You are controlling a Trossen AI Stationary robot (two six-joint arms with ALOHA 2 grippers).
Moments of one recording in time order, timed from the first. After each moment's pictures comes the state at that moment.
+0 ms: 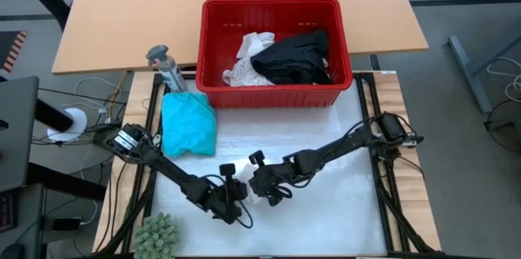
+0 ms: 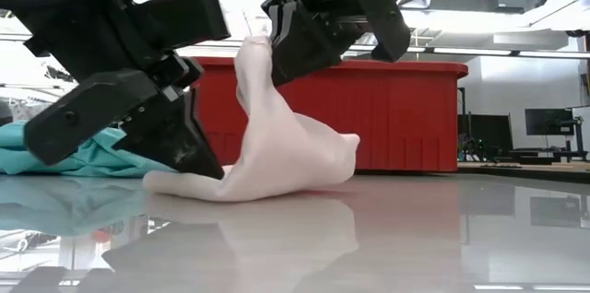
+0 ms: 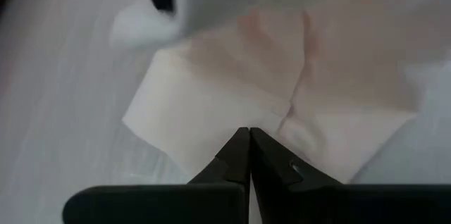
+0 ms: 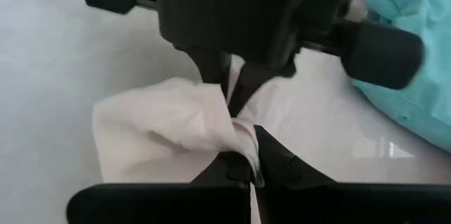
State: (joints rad) left arm -0.56 1.90 1.01 -0.20 -0.69 -0.44; right arm 0.29 1.94 1.35 -0.16 0.18 -0.37
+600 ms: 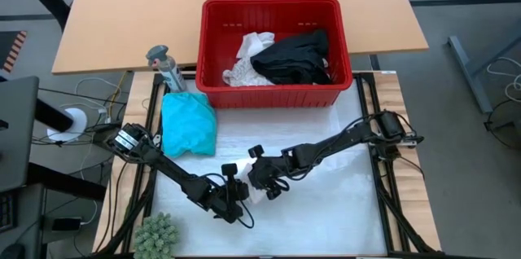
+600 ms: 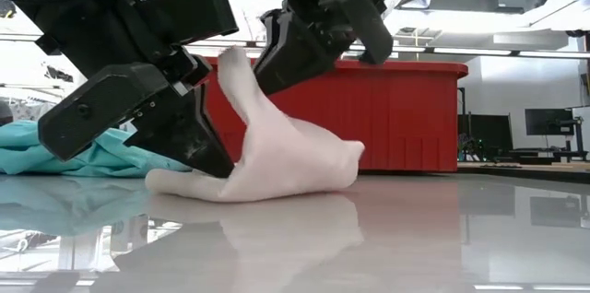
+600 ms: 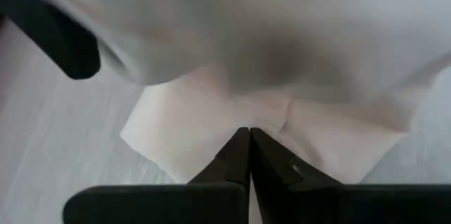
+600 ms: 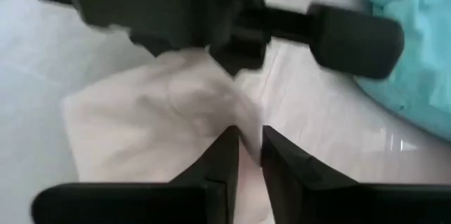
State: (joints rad) left arm -0.55 1.90 1.01 -0.15 -0.69 -0.40; right arm 0.24 1.94 1.35 -0.19 0.15 -0.36
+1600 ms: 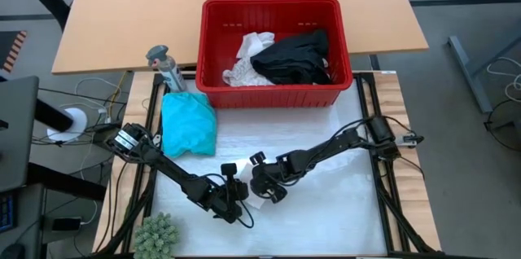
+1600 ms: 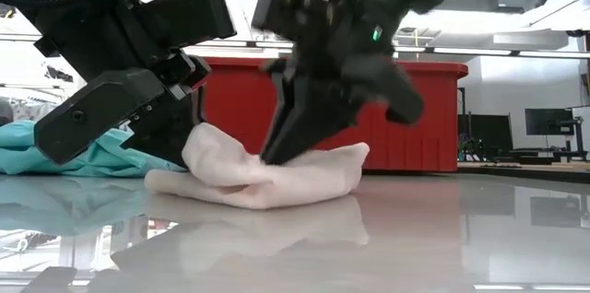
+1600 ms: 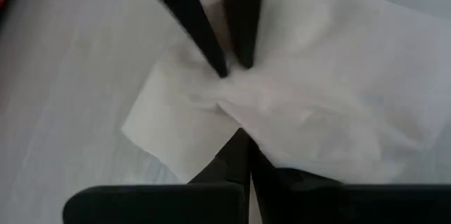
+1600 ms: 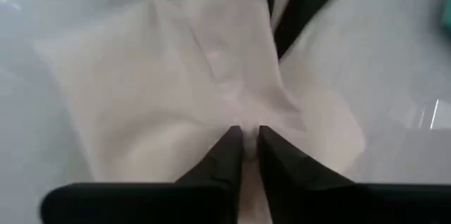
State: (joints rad) left arm -0.55 1.90 1.02 -0.20 -0.68 -0.40; right arm 0.25 2.05 1.35 -0.25 0.11 -0.35
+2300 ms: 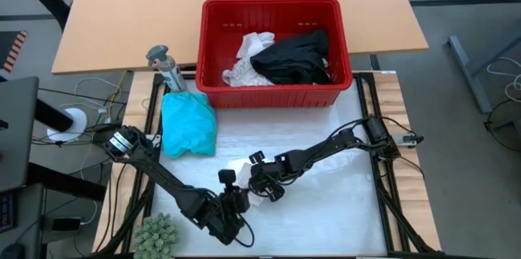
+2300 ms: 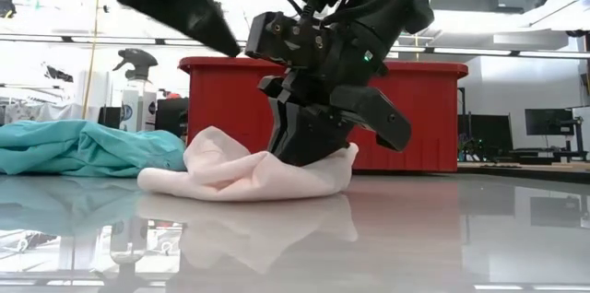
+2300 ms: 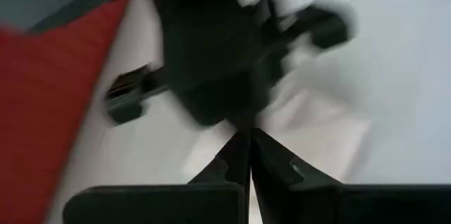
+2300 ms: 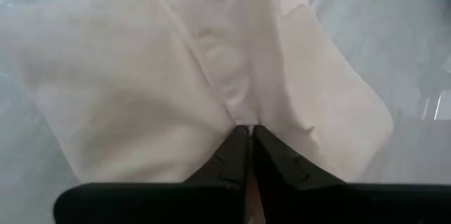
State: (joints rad) left arm -0.65 1.88 1.34 -0.56 -0.85 -0.48; right arm 0.24 2.08 1.35 -0.22 0.11 -0.35
